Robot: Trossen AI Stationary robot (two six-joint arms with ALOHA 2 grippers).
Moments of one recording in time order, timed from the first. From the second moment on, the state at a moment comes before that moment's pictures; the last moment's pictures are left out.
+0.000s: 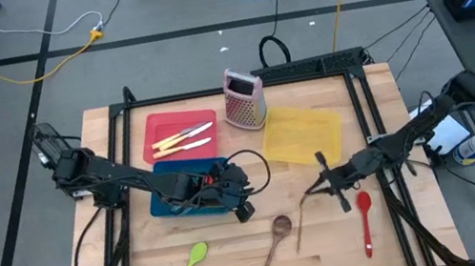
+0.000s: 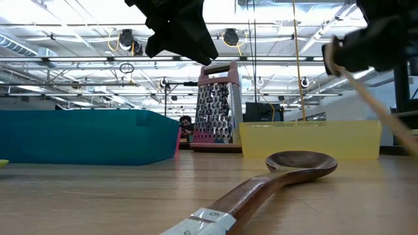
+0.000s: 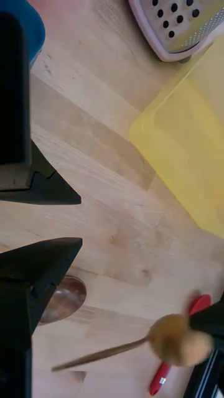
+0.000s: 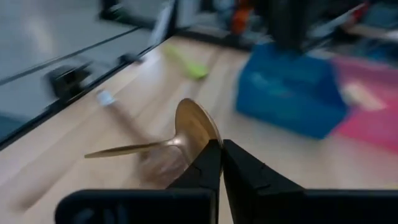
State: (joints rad) left arm -0.28 1.68 1.24 -0.35 -0.39 -0.60; right arm 0.42 0.99 0.21 0.53 0.15 -0.07
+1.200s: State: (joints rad) left arm -0.28 1.68 1.24 -0.29 -0.39 -0.55; right arm 0.39 0.75 0.05 0.31 1.43 0.37
